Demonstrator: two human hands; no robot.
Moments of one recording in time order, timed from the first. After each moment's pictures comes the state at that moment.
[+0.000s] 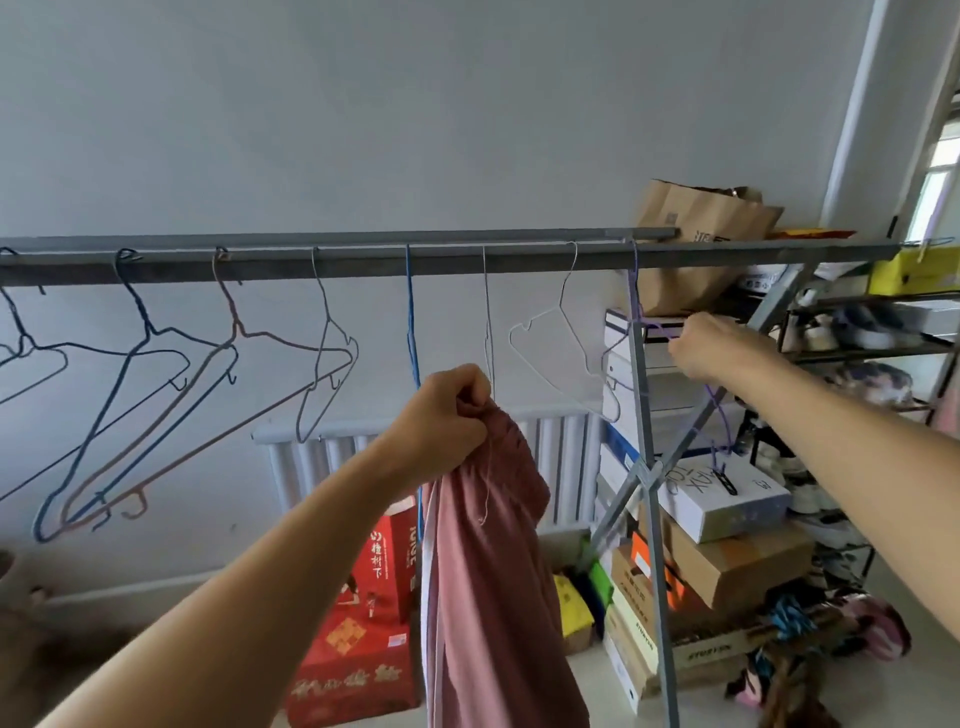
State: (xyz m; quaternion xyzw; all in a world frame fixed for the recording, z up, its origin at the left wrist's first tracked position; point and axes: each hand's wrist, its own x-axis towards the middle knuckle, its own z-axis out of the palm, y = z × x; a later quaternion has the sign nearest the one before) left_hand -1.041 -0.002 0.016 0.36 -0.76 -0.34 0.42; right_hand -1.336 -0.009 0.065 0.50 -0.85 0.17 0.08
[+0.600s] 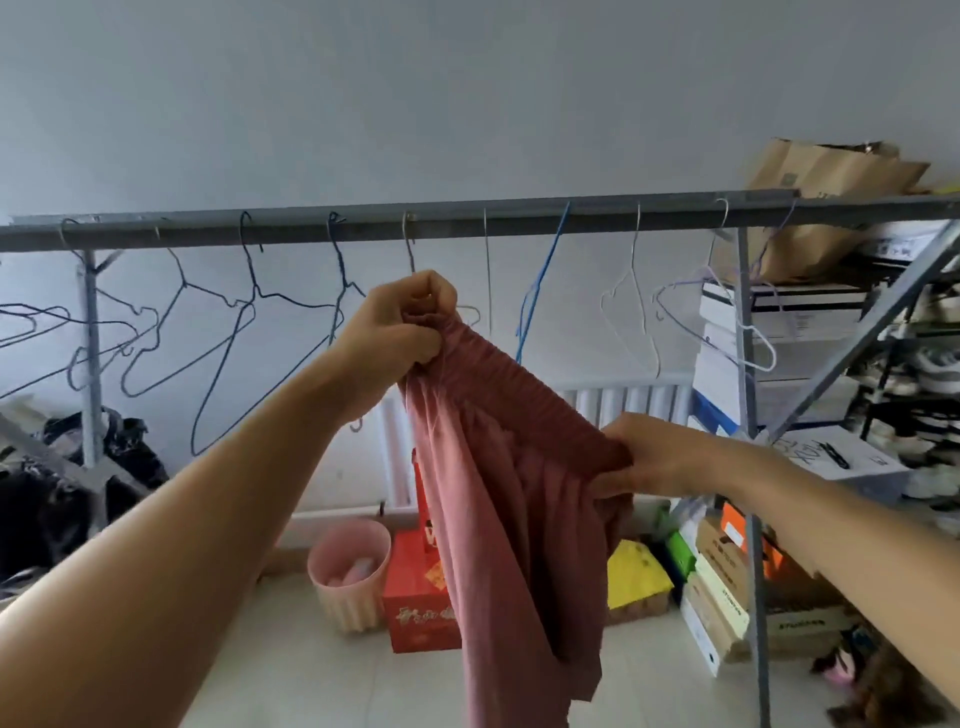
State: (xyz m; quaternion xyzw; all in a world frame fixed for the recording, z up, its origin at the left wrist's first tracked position) left_hand -0.832 0.030 0.053 0.32 -0.72 -0.38 0.48; right_hand -1.109 0.060 -0.019 0.81 -0.54 0.12 -0.22
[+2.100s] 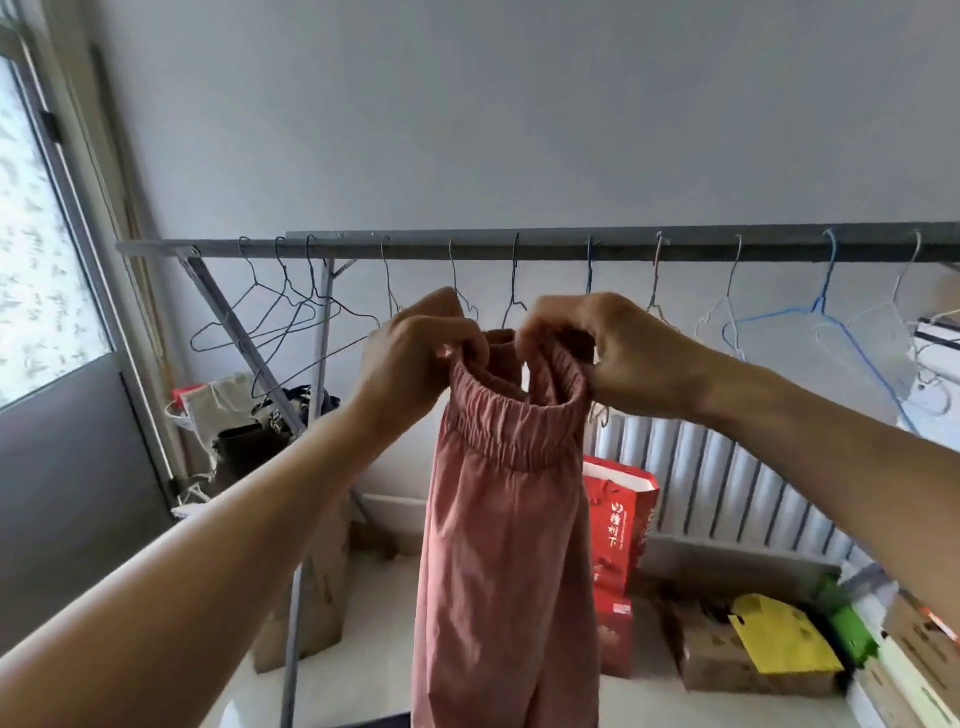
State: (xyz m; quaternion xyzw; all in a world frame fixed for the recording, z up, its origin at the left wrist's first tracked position) left_hand -0.582 0.110 0.049 0.41 -0.77 0.17 0.46; right_hand -0.805 0.121 0.088 0.92 -0.22 0.31 -0.10
